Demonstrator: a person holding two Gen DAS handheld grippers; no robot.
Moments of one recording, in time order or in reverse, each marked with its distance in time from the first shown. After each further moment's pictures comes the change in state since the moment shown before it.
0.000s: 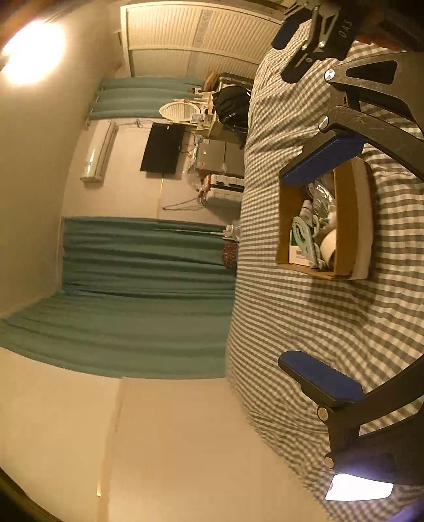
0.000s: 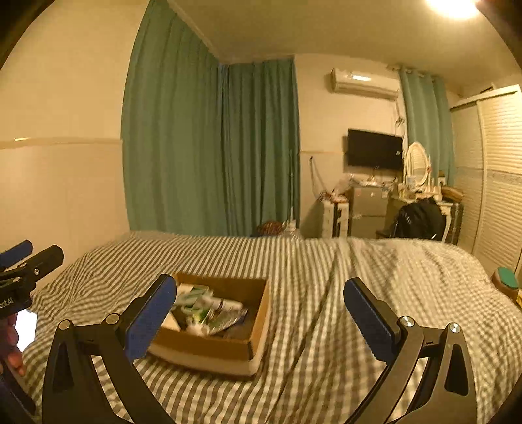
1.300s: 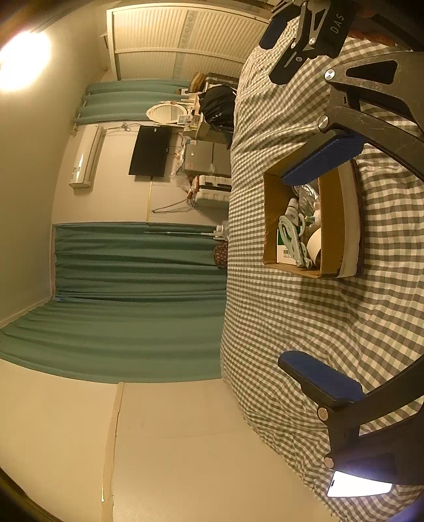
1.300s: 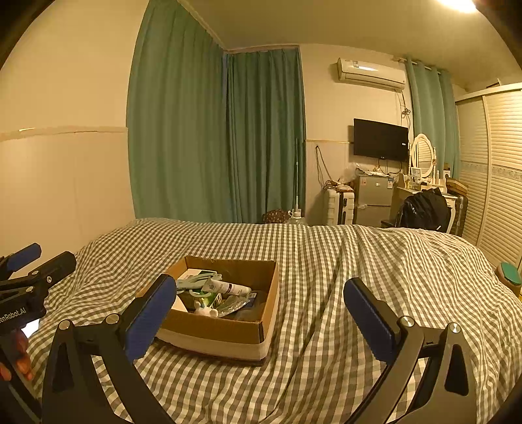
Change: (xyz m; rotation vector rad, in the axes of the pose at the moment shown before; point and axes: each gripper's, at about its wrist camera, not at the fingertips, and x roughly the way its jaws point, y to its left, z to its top) left arm -0.001 -0.006 -0.006 0.053 0.032 0.003; right arm 0.009 0.015 -0.019 -0.005 0.037 0.008
